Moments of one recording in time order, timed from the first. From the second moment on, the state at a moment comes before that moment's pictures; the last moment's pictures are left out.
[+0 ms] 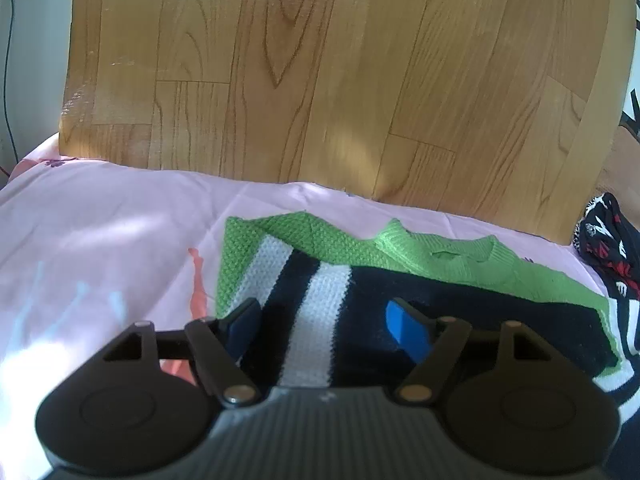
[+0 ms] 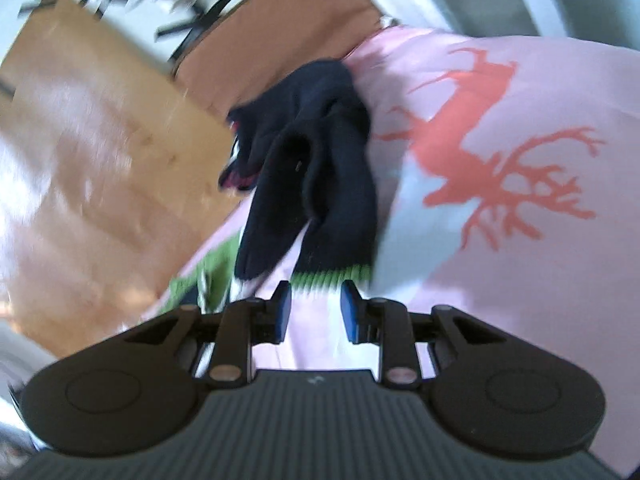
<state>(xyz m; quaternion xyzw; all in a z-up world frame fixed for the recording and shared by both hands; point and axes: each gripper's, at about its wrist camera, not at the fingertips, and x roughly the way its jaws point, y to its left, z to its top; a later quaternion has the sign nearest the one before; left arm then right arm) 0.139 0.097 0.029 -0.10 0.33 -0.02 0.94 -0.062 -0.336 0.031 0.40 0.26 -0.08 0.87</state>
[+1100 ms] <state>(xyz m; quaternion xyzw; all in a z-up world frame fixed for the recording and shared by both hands) 0.137 0.100 0.029 -0.10 0.33 -0.03 0.94 -0.017 -0.364 0.165 0.18 0.14 -0.22 0.95</state>
